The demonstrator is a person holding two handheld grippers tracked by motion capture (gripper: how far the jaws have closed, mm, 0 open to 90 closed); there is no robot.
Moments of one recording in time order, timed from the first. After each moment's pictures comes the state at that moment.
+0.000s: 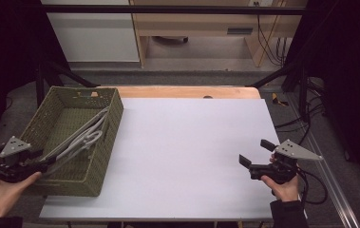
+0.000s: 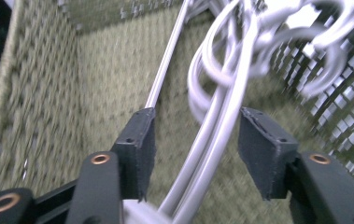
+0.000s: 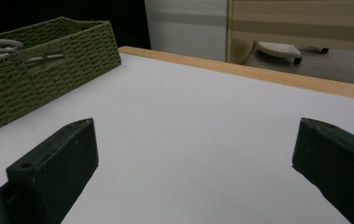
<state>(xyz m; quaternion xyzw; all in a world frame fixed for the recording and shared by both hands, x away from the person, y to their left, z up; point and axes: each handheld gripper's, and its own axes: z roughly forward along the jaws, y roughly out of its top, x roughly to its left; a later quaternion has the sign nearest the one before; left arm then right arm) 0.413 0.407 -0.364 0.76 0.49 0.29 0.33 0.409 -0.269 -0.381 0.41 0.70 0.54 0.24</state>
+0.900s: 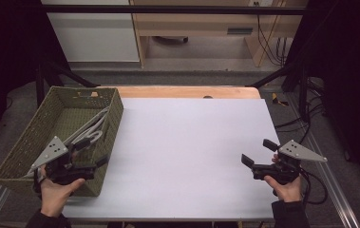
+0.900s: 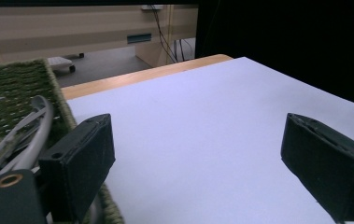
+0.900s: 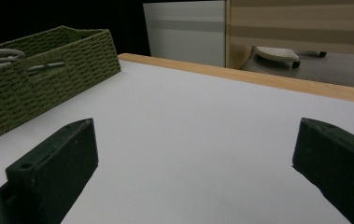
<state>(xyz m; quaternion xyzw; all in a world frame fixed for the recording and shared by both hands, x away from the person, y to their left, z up) 0.404 0.293 -0.365 0.72 0.36 0.23 0.55 0.407 -0.275 -0.380 0.41 0.69 0.55 0.24</state>
